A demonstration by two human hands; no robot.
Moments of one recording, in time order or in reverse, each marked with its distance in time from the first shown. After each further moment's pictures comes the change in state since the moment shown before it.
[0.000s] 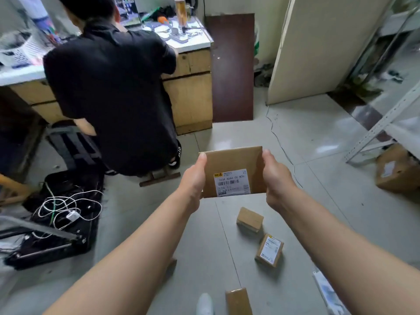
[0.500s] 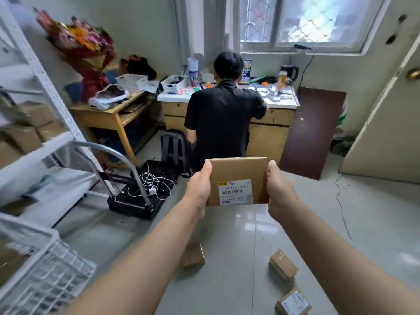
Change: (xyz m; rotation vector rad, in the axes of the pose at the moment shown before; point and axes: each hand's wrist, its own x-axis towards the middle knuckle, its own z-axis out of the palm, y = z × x) left_hand -0.255 -0.023 -0.084 -0.255 0.422 0.264; right_hand -0.218 -0.020 0.006 -0.126 -0.442 -0.136
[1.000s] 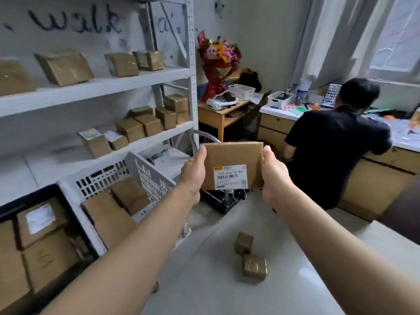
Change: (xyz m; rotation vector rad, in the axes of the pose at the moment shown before) left_hand -0.111 0.023 -0.301 -0.222 0.464 0.159; right_hand -0.183 0.033 0.257 -0.158 -0.437 -0.087
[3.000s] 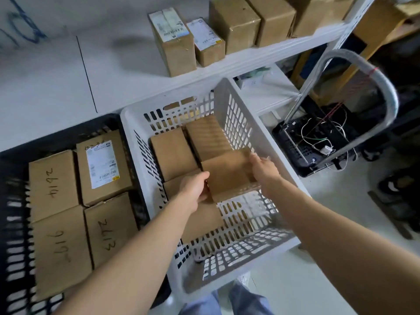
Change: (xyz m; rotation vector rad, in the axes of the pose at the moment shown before) left_hand 0.281 -0.188 -0.325 -0.164 0.521 -0.725; right_hand 0.185 0.233 0.413 -0.889 -0.484 0.272
